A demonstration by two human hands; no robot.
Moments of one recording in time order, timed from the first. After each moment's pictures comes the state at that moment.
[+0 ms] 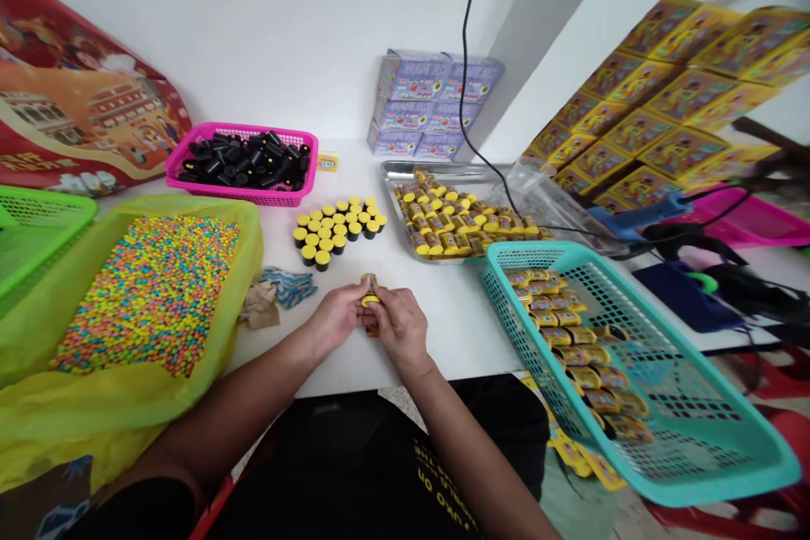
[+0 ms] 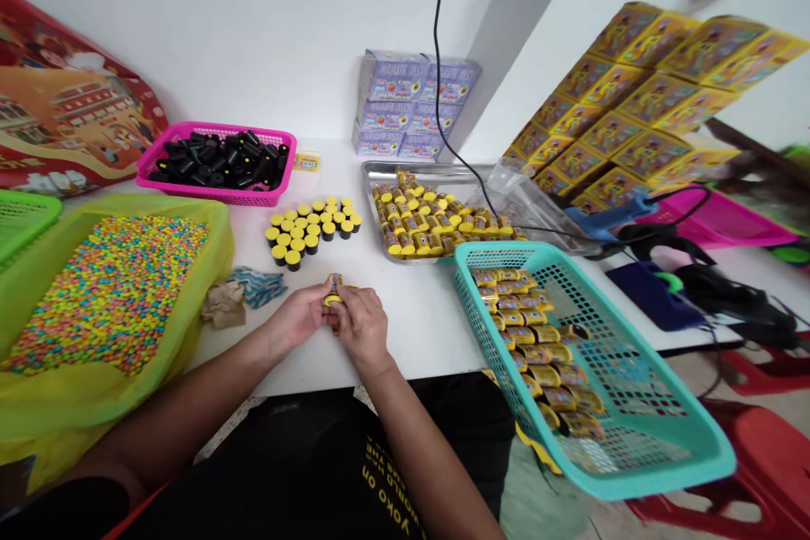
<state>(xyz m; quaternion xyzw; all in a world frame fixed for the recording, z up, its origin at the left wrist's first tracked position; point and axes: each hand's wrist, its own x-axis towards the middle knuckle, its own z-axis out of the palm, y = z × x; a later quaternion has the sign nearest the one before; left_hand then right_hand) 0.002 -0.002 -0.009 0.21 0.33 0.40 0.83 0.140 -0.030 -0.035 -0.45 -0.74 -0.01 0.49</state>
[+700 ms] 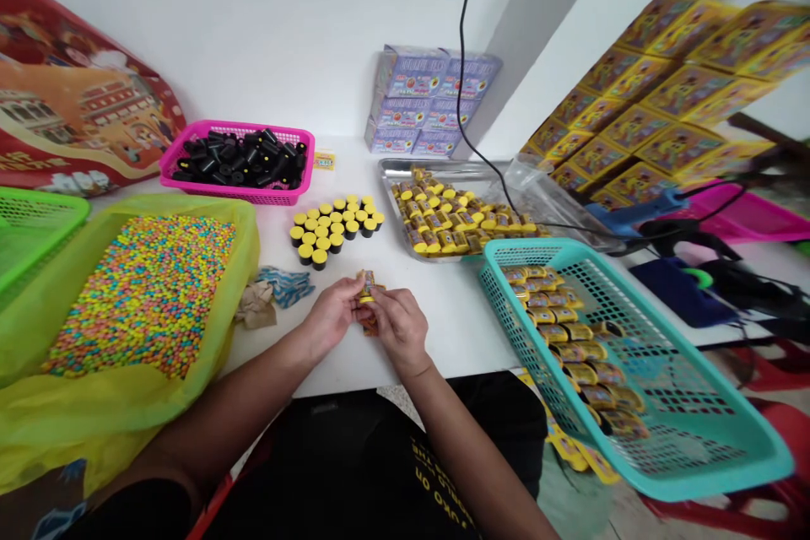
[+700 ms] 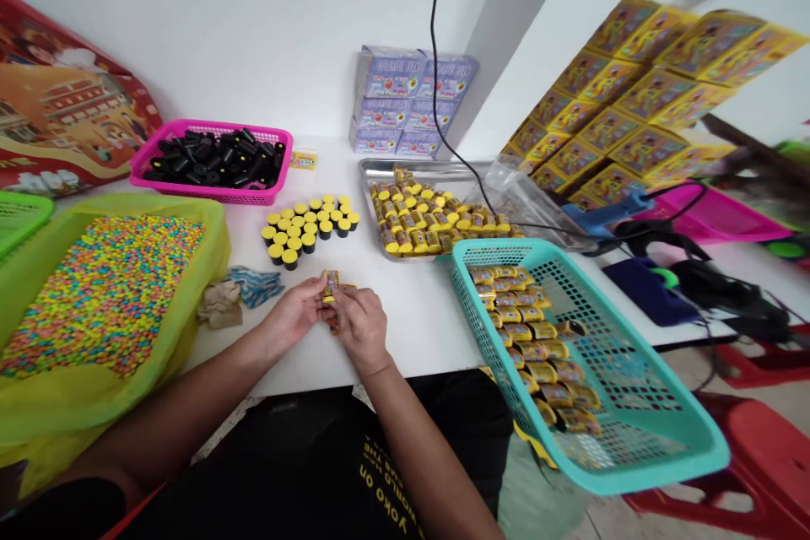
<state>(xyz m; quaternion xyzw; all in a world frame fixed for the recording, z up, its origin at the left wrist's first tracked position) 0.002 -0.002 -0.005 0.18 0.36 0.46 0.79 0.142 -0.034 -0.038 -0.45 -0.73 -0.01 0.51</state>
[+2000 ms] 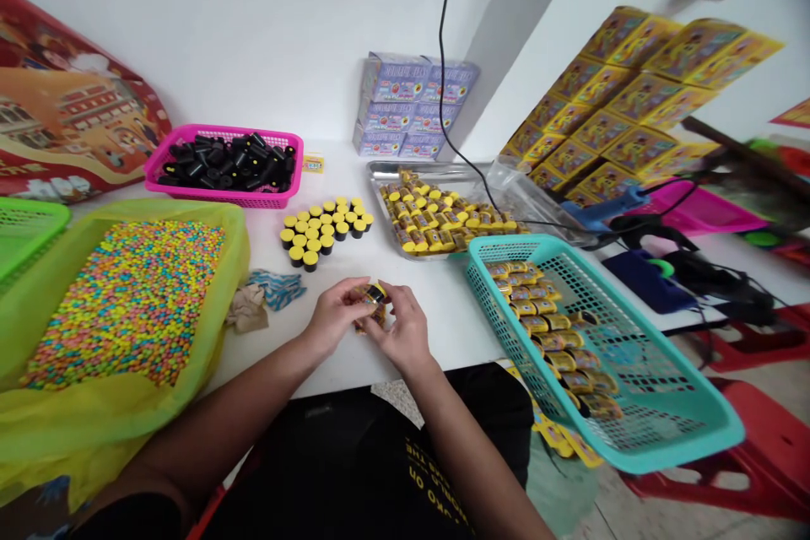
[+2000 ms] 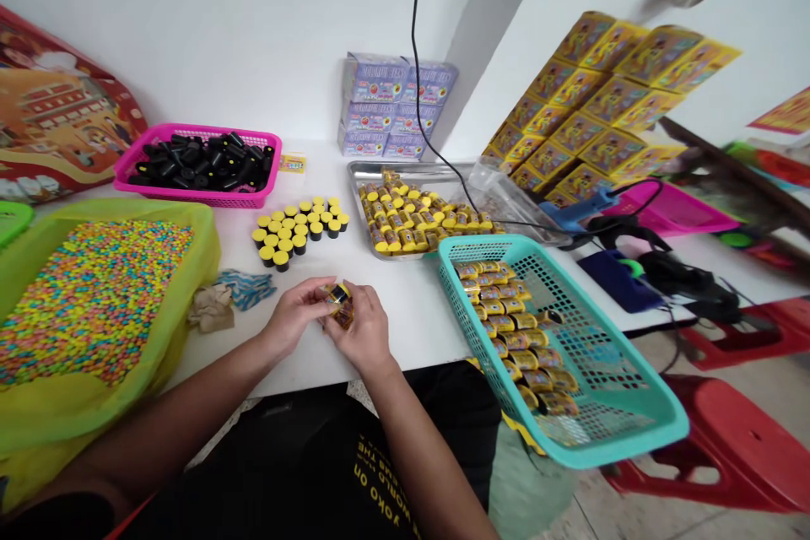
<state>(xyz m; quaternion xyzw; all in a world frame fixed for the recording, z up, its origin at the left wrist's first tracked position) 0.007 -0.020 0.009 0.37 0.40 0.47 0.70 0.151 -0.047 -0.018 -0.54 -0.71 0.05 0.46</state>
